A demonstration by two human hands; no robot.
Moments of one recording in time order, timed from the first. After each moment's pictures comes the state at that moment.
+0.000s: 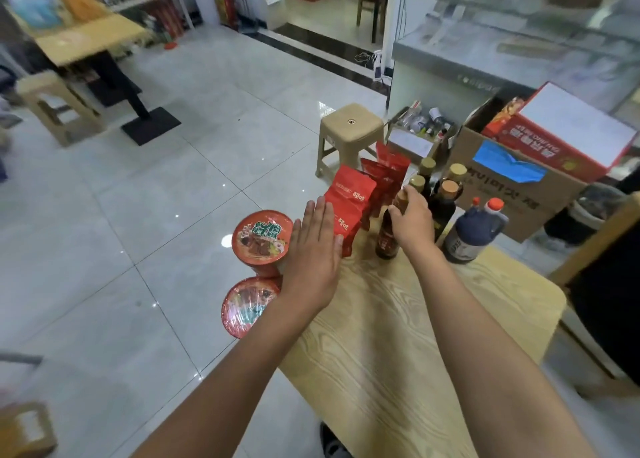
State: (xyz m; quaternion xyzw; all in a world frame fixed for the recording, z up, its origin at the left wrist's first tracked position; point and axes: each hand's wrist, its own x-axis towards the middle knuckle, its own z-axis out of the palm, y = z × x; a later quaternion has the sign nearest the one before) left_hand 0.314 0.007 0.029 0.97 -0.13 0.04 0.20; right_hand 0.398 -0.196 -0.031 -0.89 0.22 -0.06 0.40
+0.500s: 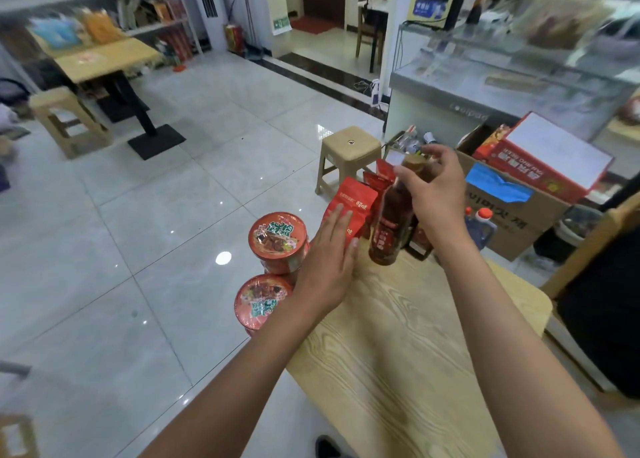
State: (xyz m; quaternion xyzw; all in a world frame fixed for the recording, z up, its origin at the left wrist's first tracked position) left_hand 0.276 0.014 0.056 0.91 -0.16 0.03 0.38; right_hand 0.324 -0.166 0.119 -0.76 0.13 -0.23 0.59
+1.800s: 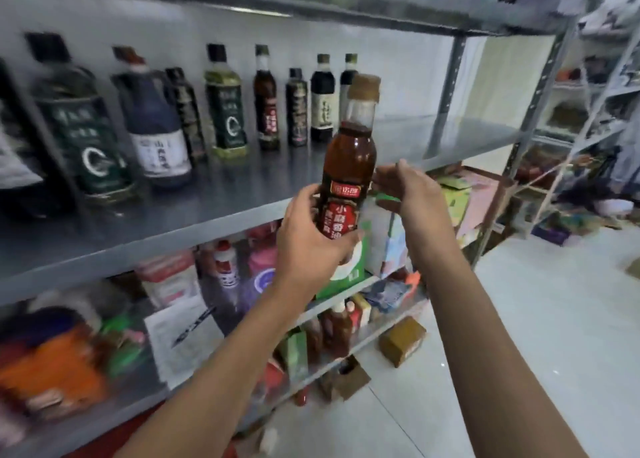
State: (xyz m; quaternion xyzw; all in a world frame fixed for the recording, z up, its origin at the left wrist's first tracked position) left_hand -0.314 0.619 0.211 0.57 0.52 0.59 0.21; right_hand -0.172 0.644 0.267 -0.46 -0.51 0.37 0.62
